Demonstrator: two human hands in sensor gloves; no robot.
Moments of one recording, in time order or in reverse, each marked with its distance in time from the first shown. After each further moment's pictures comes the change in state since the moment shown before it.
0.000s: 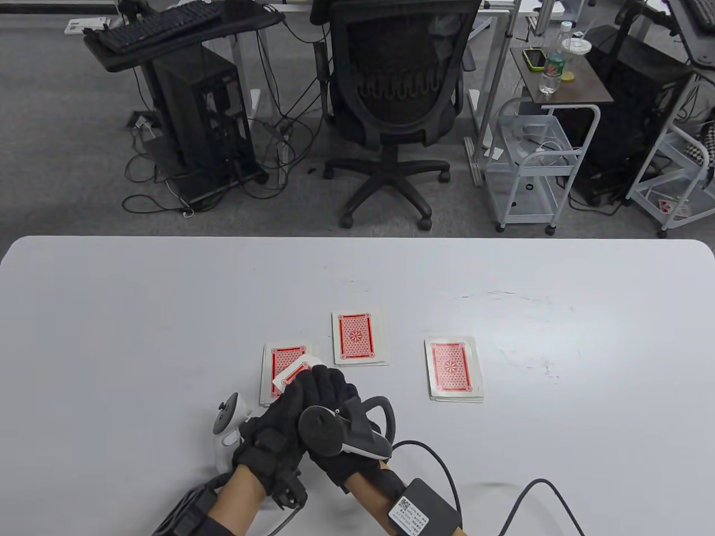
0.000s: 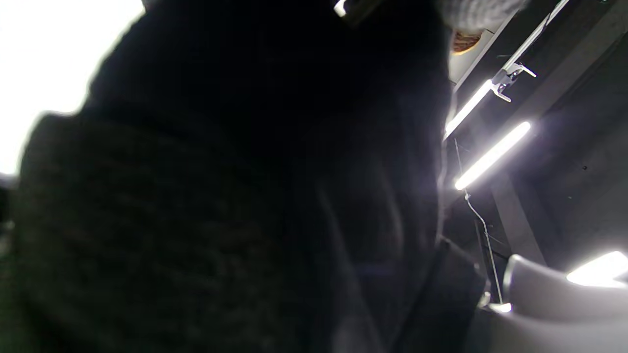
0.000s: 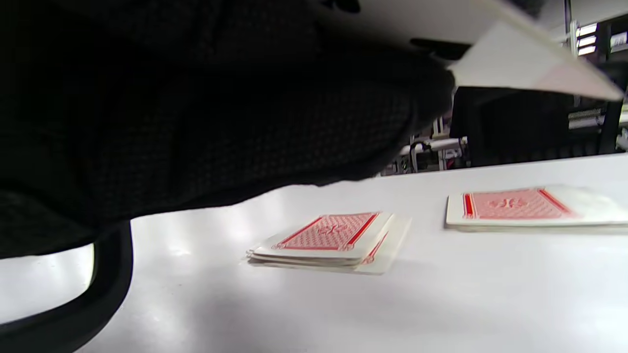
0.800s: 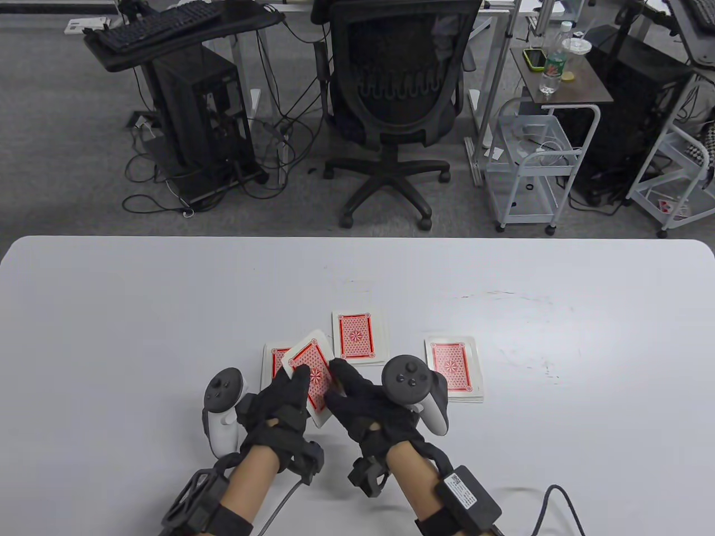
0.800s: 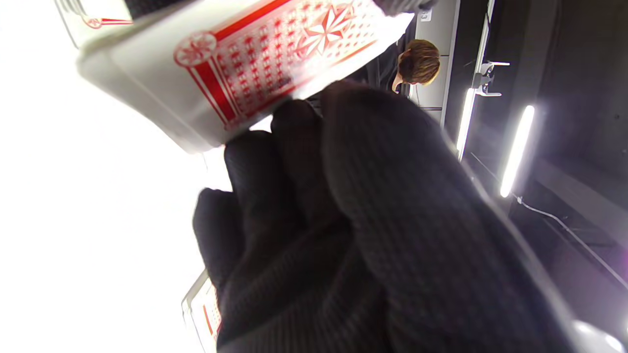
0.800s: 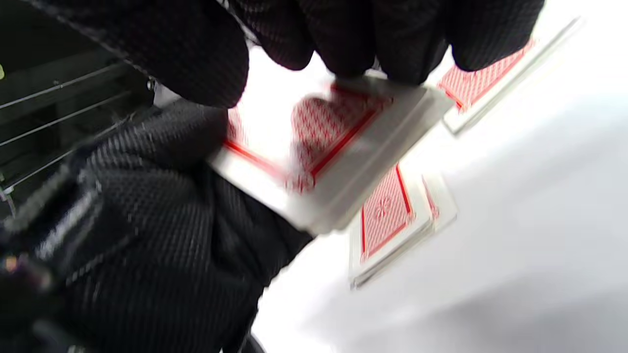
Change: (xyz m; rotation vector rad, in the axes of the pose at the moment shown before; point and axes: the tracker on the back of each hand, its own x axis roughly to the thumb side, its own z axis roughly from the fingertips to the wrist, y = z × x) left_hand 0.053 -0.028 -0.006 0.297 -0.038 -0.467; right_hand -0.079 -0.018 0.009 0.074 0.182 -0.837
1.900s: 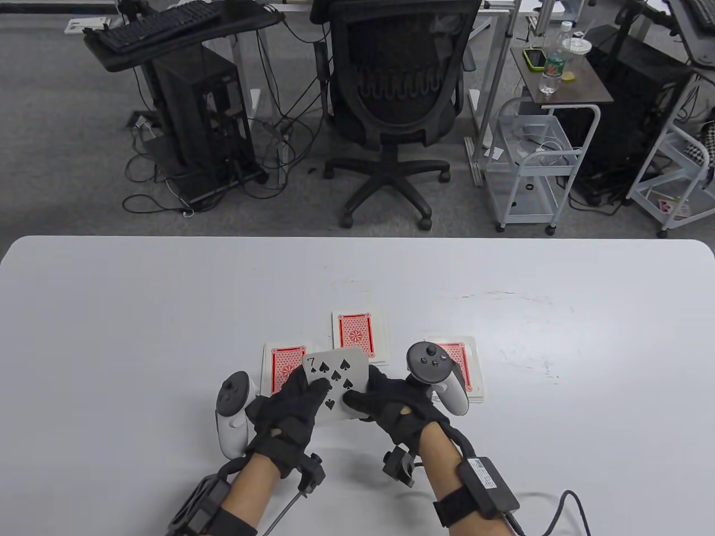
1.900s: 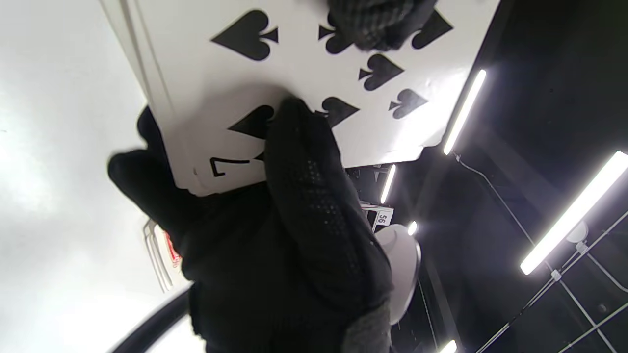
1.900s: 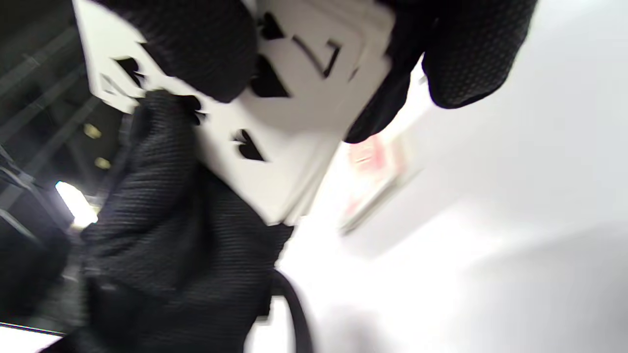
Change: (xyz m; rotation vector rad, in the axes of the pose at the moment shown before) left_hand -0.015 -0.011 -0.006 -0.219 -0.144 0.117; right_hand -0.038 -0.030 -0.006 0.195 0.069 -0.056
